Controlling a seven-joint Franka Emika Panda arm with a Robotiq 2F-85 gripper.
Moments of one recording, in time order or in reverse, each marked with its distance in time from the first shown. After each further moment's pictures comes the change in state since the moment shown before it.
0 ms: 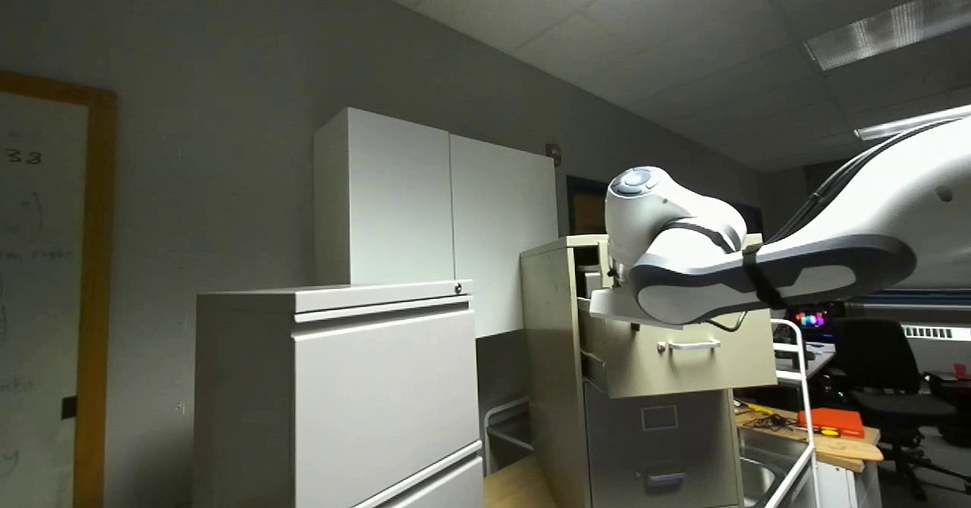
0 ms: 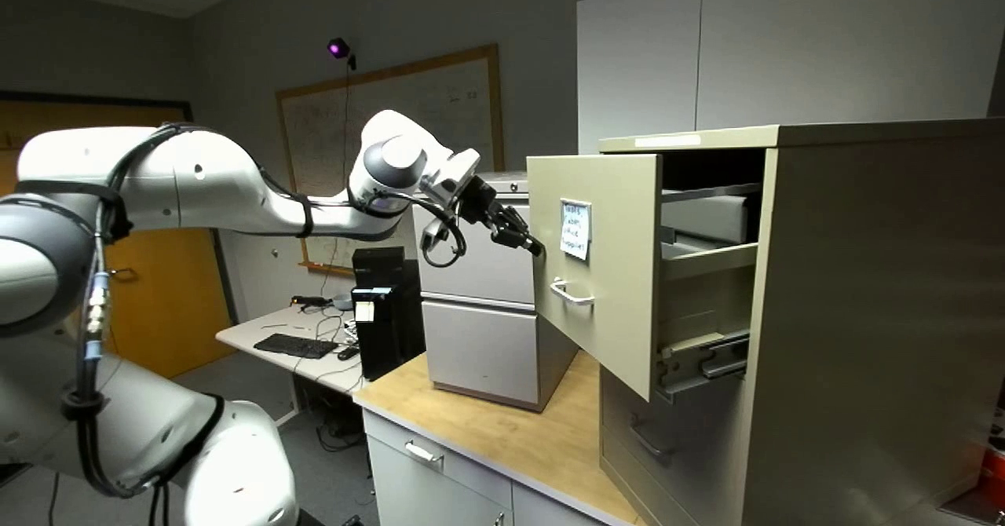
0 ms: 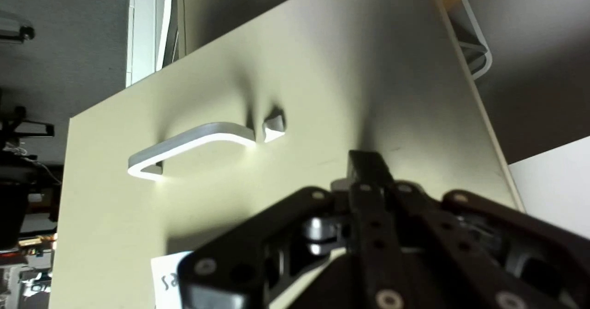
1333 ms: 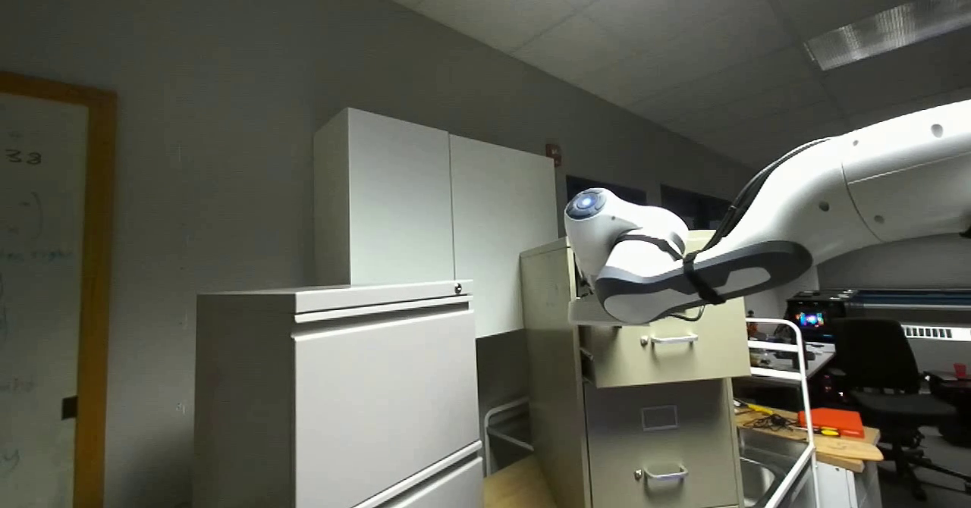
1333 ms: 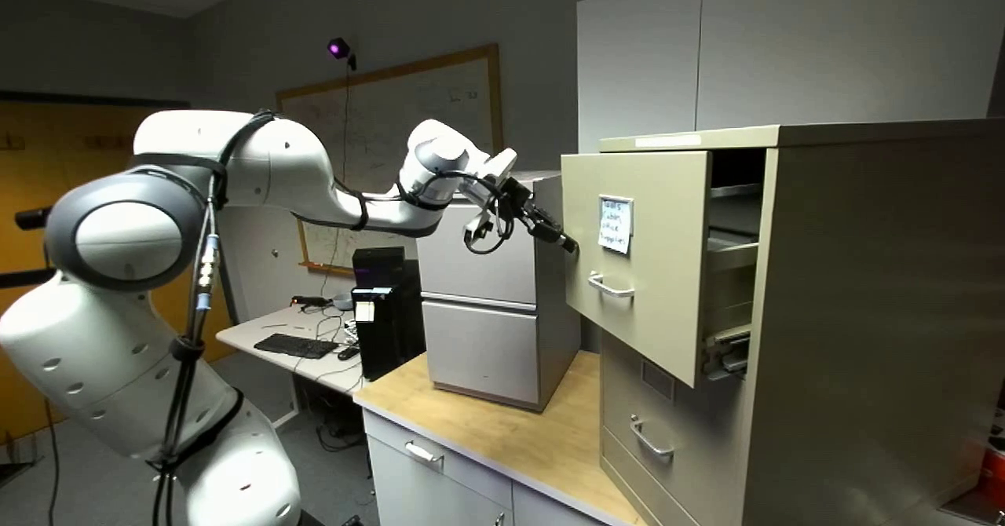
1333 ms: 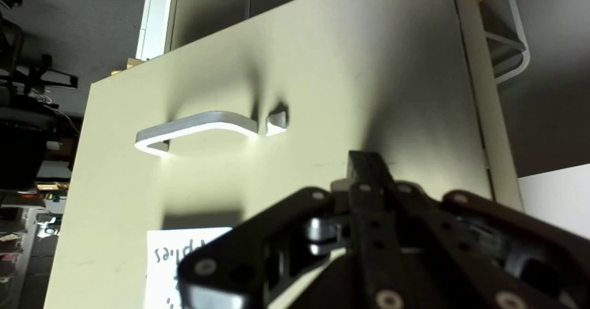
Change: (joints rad) arm 0.064 0.262 -0.043 0.203 -0.182 -0.068 0.037
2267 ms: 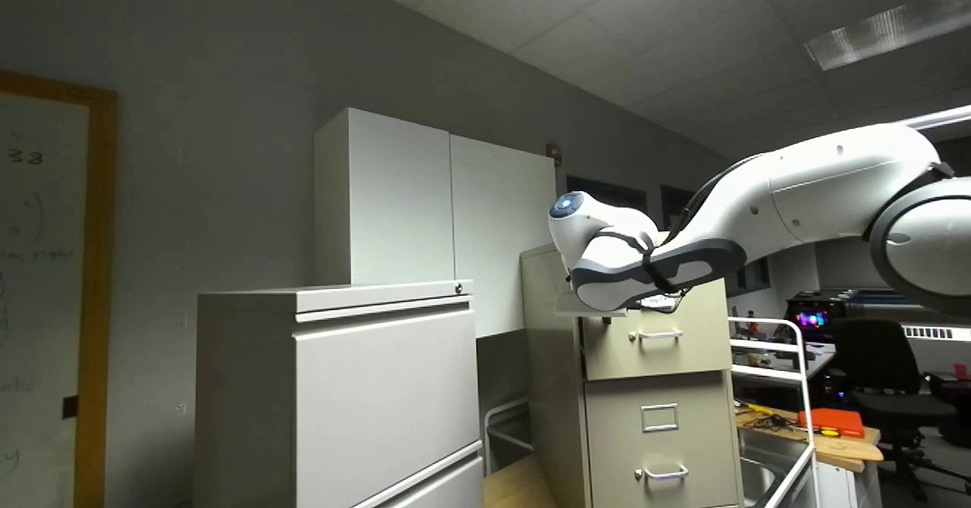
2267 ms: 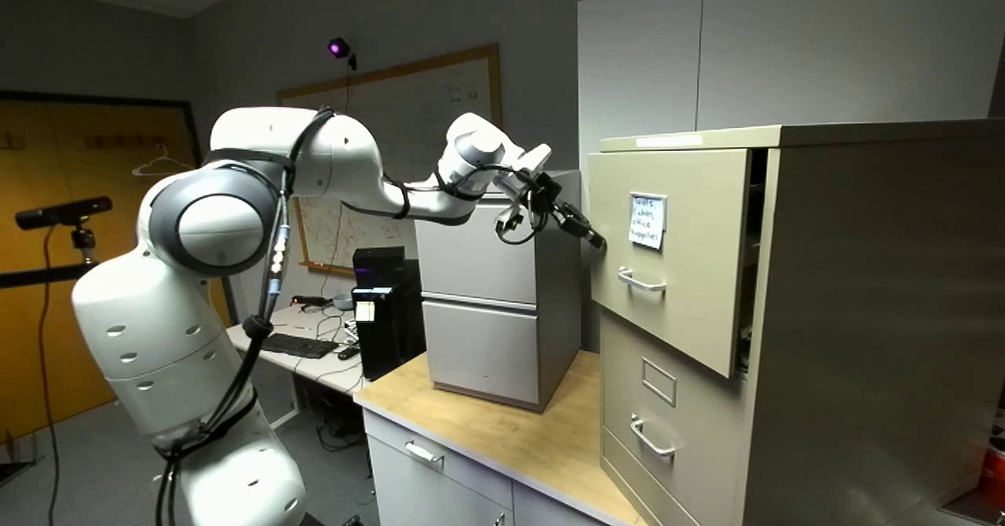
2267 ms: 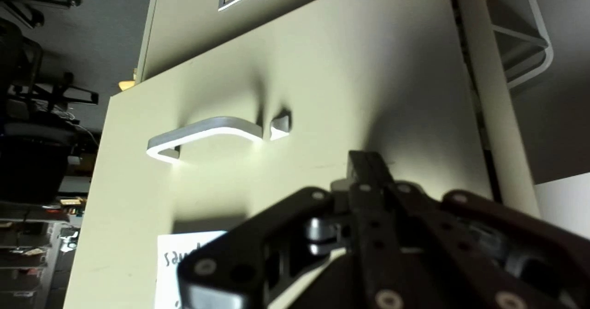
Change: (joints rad) arm 0.070 0.209 -0.094 0.229 0.012 -0.065 -0.008
